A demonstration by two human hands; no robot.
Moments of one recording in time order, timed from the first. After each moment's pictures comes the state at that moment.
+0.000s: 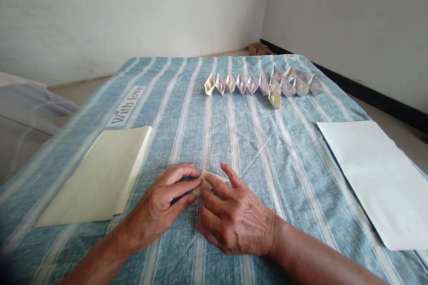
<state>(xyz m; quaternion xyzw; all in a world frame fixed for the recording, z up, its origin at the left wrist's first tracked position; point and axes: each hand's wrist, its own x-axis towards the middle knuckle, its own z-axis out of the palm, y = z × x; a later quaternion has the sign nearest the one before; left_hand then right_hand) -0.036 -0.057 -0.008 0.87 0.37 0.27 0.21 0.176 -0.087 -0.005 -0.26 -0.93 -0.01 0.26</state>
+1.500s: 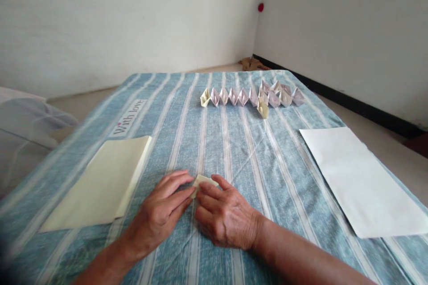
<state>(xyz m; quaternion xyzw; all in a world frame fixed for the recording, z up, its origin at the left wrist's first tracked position) -0.033 -0.066 -0.010 0.89 0.35 0.30 0.04 0.171 -0.085 -0.011 -0.27 -0.93 0.01 0.26</state>
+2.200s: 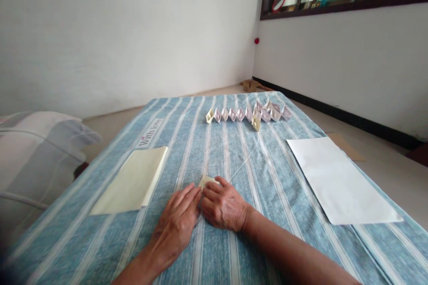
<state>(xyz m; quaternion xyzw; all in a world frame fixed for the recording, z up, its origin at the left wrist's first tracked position) -0.022 -0.115 -0.030 0.88 0.43 0.19 -0.12 0.165 -0.085 -0.017 -0.26 -0.92 -0.07 0.30</state>
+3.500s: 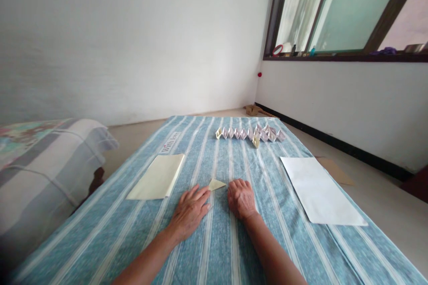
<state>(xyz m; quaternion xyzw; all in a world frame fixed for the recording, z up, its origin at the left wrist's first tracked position) -0.022 -0.127 -0.009 0.84 0.53 0.14 0.04 0.182 -0.097 -0.035 -0.57 -0.78 -0.05 0.25</state>
